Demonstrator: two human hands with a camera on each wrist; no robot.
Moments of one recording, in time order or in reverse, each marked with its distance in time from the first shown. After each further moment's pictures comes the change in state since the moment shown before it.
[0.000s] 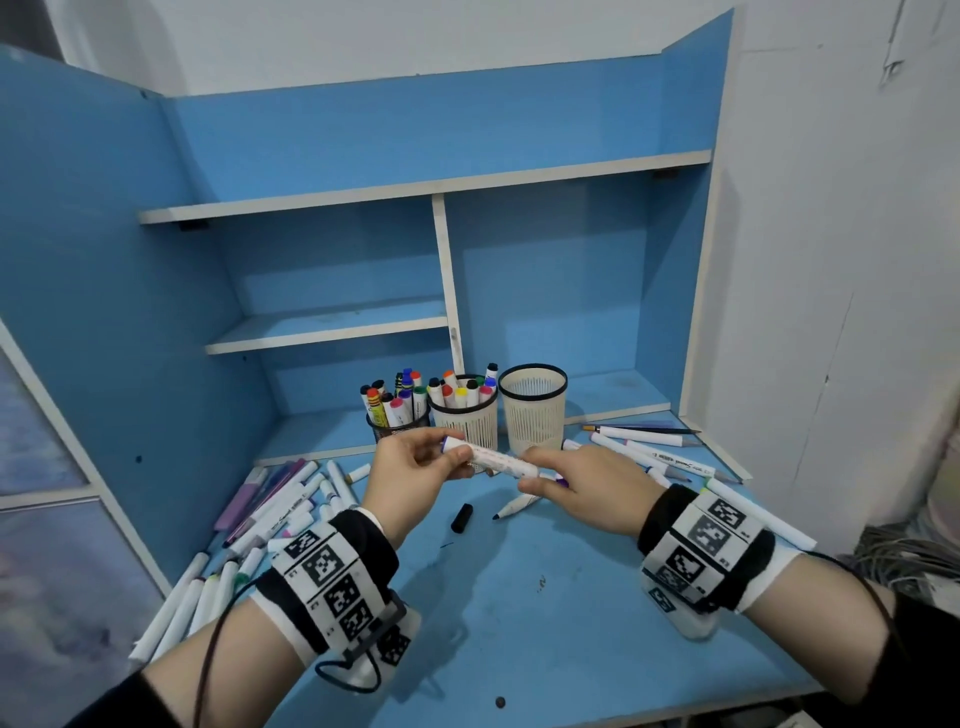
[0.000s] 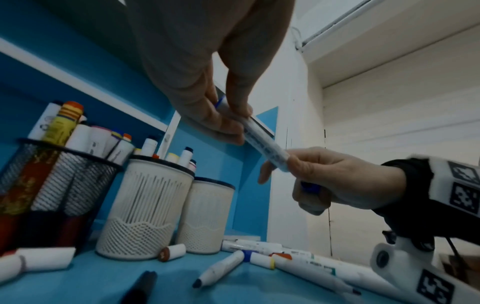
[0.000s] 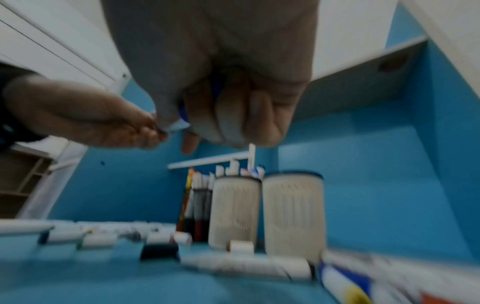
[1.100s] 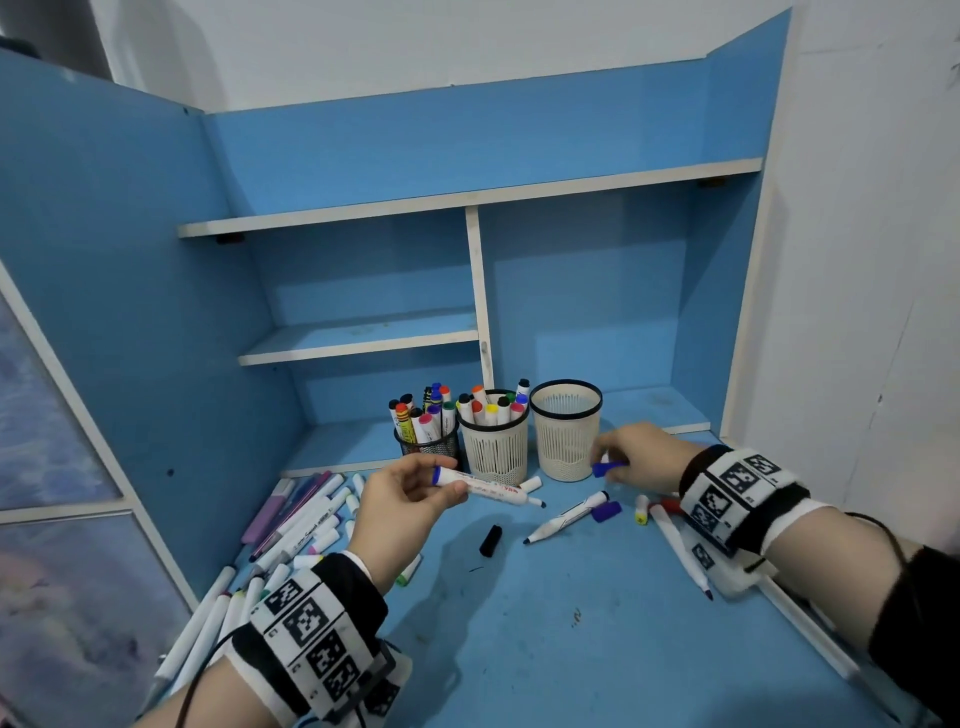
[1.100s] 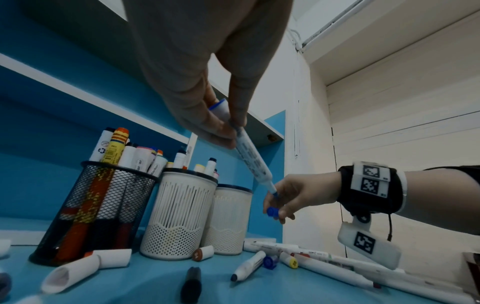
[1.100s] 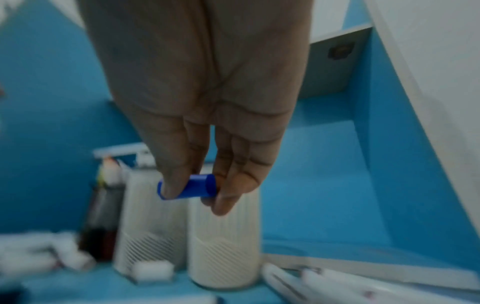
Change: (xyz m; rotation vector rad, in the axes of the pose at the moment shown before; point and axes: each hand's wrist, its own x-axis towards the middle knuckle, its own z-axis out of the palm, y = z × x) left_hand -0.008 0.002 -0.032 0.099 0.094 -0.003; right_hand 0.066 0.069 -0.007 -0.057 -0.161 0.172
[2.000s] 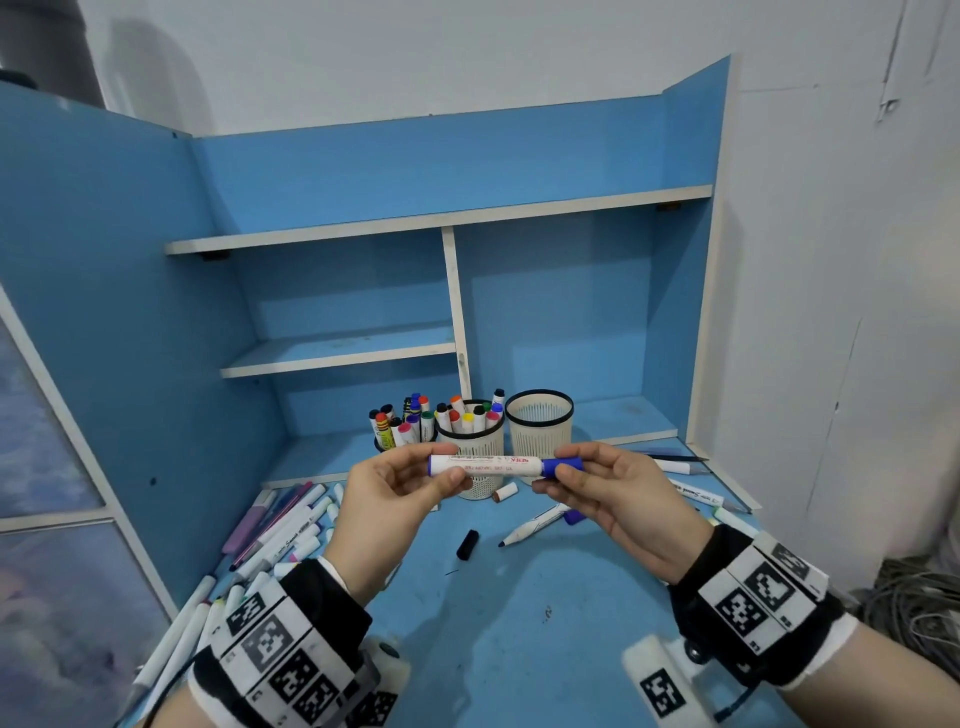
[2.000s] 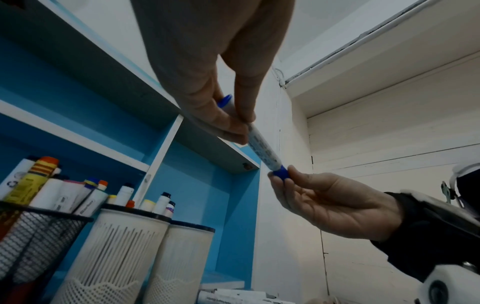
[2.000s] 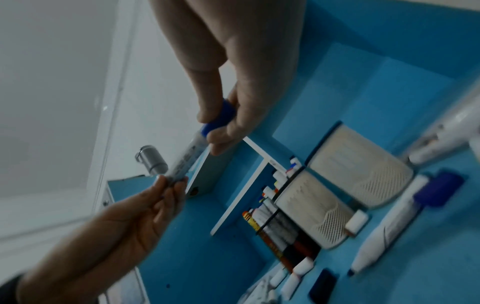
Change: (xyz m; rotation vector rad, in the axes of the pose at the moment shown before) left_hand -0.031 0.037 0.009 -0.157 -0.079 0.112; right_hand -0.103 -0.073 0.002 1.758 0.274 -0.031
